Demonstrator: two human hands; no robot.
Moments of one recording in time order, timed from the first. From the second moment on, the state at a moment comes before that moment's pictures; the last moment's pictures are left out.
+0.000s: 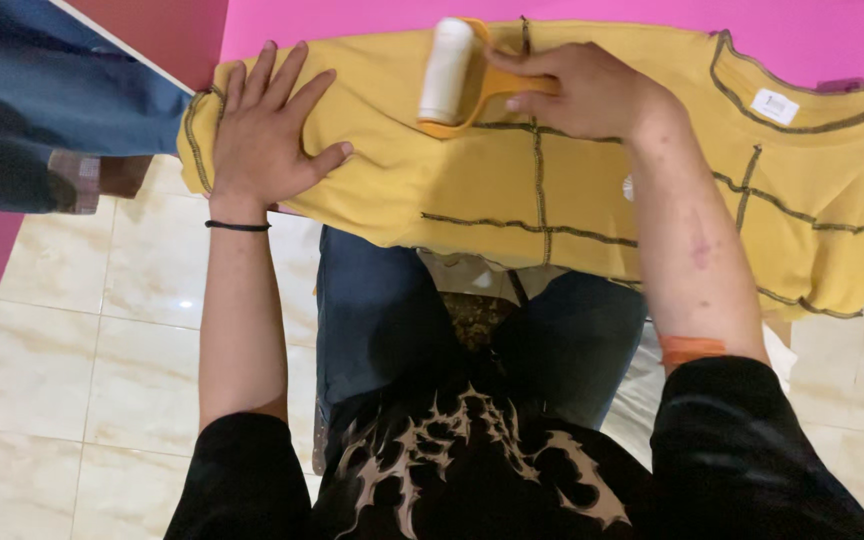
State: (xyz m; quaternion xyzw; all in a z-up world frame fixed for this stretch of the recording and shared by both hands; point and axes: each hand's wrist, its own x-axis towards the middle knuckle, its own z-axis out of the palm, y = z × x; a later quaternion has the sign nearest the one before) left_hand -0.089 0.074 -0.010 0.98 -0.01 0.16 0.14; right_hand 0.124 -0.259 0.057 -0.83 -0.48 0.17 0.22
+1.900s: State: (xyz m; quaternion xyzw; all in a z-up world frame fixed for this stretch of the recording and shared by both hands) left_hand -0.087 0.078 -0.011 0.98 -0.02 0.18 0.12; right_hand 0.067 -0.305 0.072 -0.87 -0.40 0.25 0.17
